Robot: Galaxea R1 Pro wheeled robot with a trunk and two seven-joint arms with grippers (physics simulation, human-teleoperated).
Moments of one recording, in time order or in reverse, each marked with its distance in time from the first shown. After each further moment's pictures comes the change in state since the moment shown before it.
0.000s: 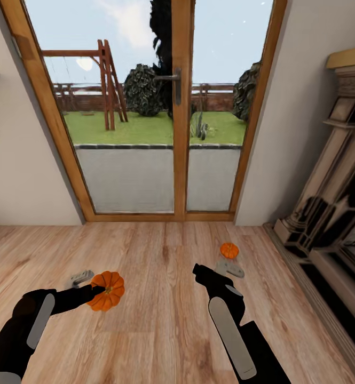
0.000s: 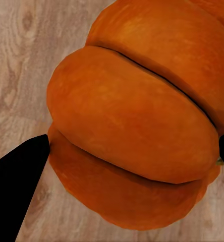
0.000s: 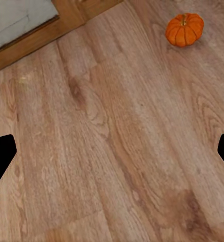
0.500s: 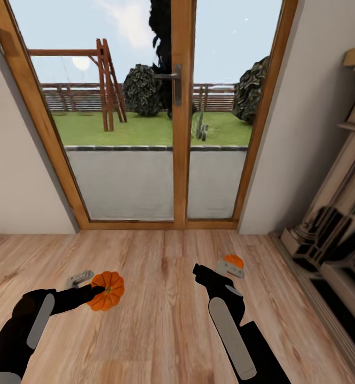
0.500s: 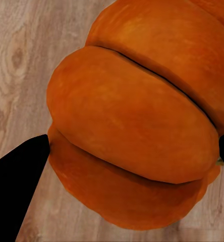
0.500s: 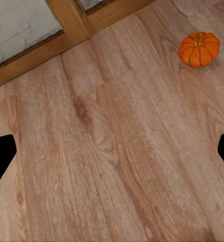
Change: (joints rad) left arm 0.000 0.000 0.001 0.000 0.000 0.000 0.000; right arm 0.002 0.000 0.000 0.000 0.001 -0.002 0.000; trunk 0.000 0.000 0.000
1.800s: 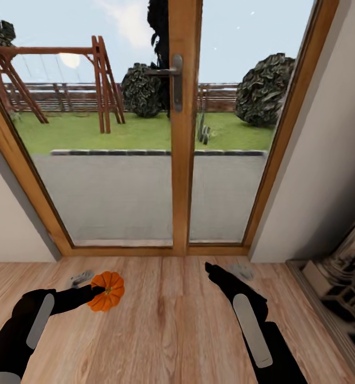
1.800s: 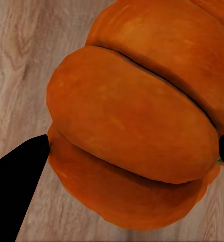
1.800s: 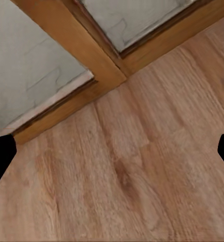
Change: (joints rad) left arm 0.000 0.001 0.000 0.000 0.005 0.009 -0.001; right arm 0.014 -0.023 -0.245 0.078 0.000 0.012 0.349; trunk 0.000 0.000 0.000
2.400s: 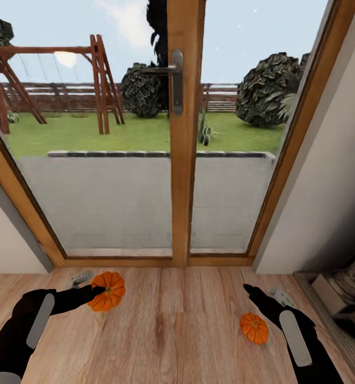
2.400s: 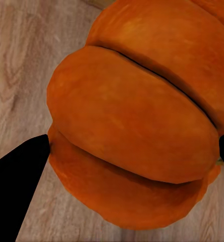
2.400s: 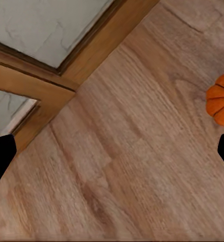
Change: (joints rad) left arm 0.000 0.000 0.000 0.000 0.007 0.005 0.000; right arm -0.009 -0.143 -0.388 0.319 -0.004 0.020 0.321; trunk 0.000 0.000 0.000
